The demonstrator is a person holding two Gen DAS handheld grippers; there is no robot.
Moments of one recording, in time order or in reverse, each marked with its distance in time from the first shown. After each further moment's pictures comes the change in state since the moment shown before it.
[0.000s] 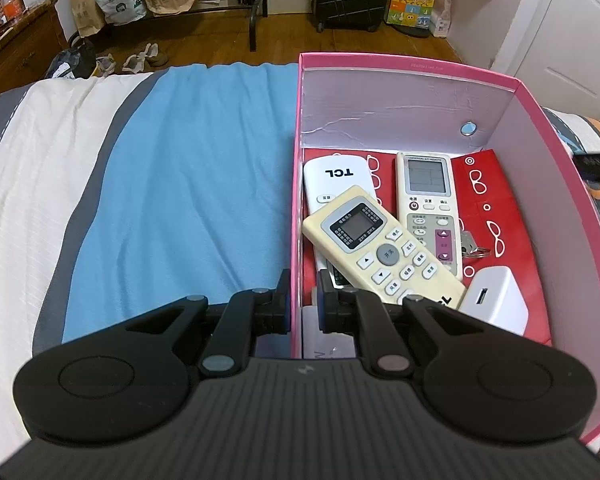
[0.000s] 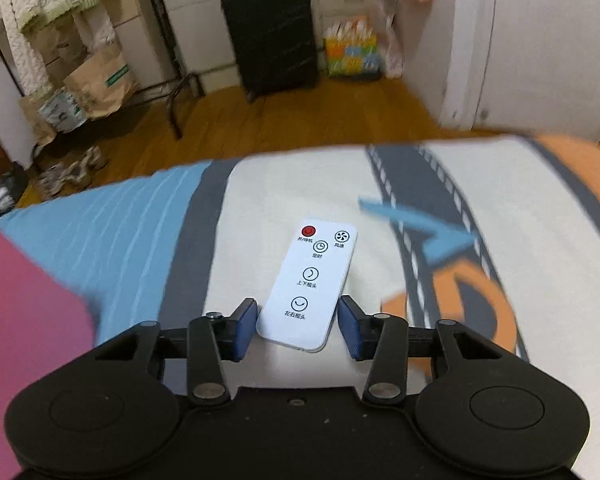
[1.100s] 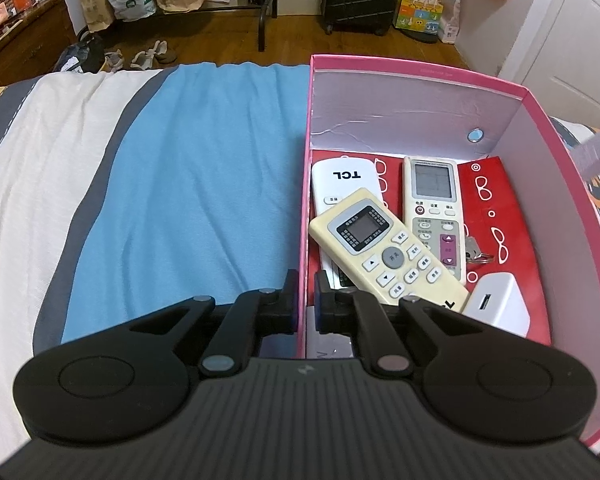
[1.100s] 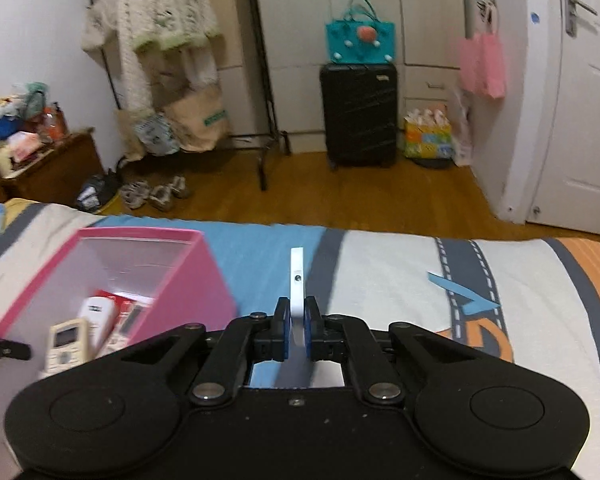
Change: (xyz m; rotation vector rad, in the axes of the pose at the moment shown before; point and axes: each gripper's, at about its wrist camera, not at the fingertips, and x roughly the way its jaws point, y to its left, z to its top) left arm -0.004 0.004 -0.003 -0.033 -0.008 0.007; right arm -0.112 0.059 -0.038 -0.239 -0.292 0.133
